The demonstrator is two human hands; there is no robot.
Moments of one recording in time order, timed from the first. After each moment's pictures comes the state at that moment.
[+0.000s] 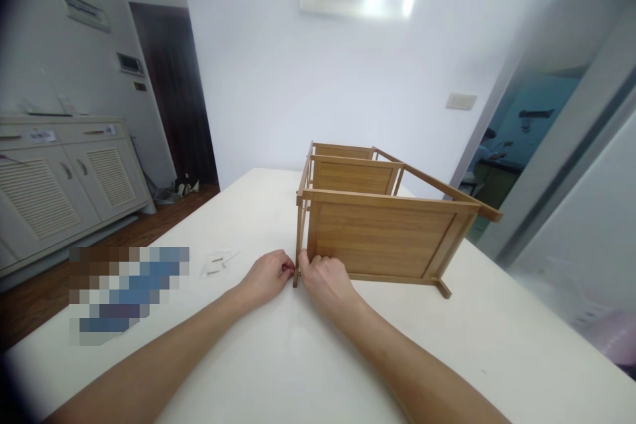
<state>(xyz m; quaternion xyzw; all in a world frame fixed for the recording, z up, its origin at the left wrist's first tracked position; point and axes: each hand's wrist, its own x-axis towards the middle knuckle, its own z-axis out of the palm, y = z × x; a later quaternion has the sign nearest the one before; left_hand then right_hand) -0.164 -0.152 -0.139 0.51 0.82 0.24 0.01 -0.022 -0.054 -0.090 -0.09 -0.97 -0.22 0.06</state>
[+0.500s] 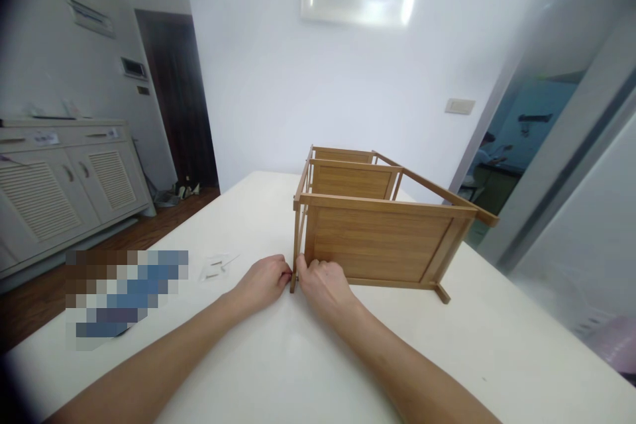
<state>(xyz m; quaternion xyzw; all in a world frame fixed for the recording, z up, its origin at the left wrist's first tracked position) -0.158 -0.160 -0.125 0.54 0.81 0.21 0.02 -0.020 -0.055 -0.086 -0.09 -0.97 -0.20 0.05</state>
